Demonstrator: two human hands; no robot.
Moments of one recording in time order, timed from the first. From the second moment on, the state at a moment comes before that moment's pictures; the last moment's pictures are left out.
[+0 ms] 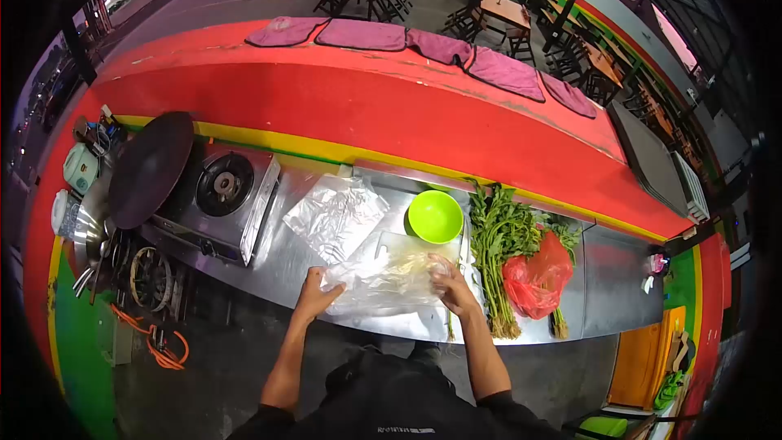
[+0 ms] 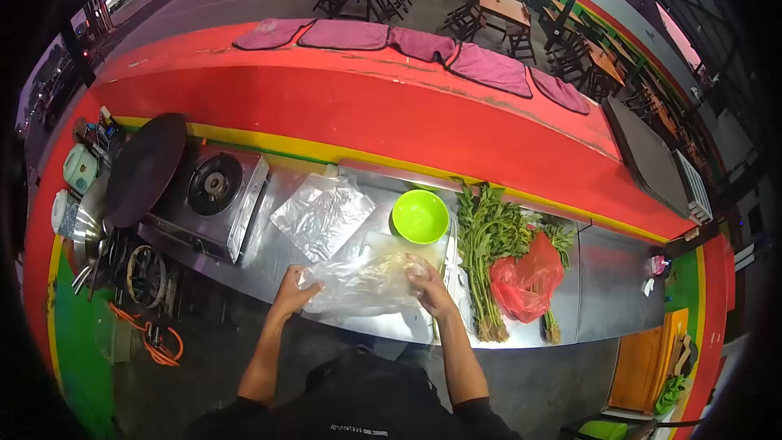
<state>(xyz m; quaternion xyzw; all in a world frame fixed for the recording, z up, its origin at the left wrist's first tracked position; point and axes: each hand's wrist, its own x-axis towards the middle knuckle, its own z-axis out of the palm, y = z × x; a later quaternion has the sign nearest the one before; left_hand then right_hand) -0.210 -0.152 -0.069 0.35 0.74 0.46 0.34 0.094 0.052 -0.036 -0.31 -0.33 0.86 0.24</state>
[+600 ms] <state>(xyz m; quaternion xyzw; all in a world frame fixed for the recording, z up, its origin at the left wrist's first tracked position) -0.279 0.034 -0.168 0.22 0.82 0.52 0.12 0.059 0.114 -0.133 -0.48 -0.72 0.34 0.37</state>
